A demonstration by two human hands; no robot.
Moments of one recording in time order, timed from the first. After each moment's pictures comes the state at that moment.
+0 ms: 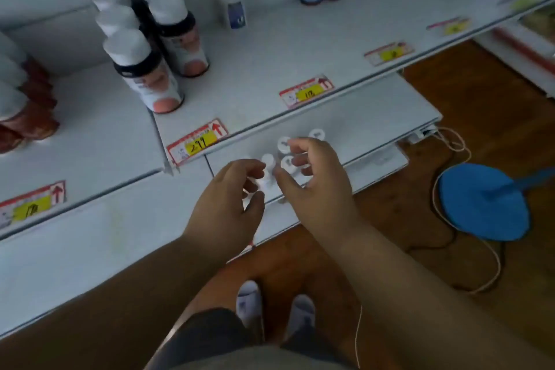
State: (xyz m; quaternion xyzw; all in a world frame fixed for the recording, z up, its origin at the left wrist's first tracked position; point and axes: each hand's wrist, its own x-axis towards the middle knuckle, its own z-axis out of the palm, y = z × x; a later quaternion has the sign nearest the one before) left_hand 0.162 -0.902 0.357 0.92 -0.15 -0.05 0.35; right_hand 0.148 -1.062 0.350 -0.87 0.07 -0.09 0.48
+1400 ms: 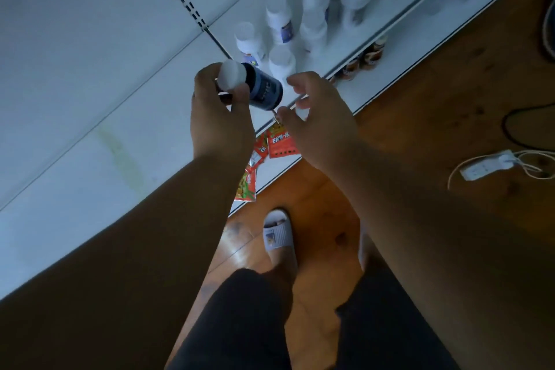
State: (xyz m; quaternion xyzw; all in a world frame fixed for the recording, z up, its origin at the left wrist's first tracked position) left_hand 0.208 -0.778 0.096 0.91 0.05 -0.05 0.42; right_hand 0.156 -0.908 0.067 -0.84 0.19 0.02 0.50
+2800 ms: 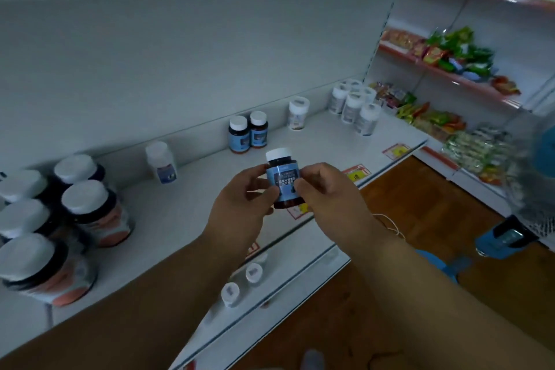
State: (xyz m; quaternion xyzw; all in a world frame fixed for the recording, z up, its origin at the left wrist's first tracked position) left_hand 0.339 -1.077 0.461 0.75 -0.07 -0.14 0.65; right_hand 0.289 -1.228 0.485 -0.85 0.17 -0.09 0.49
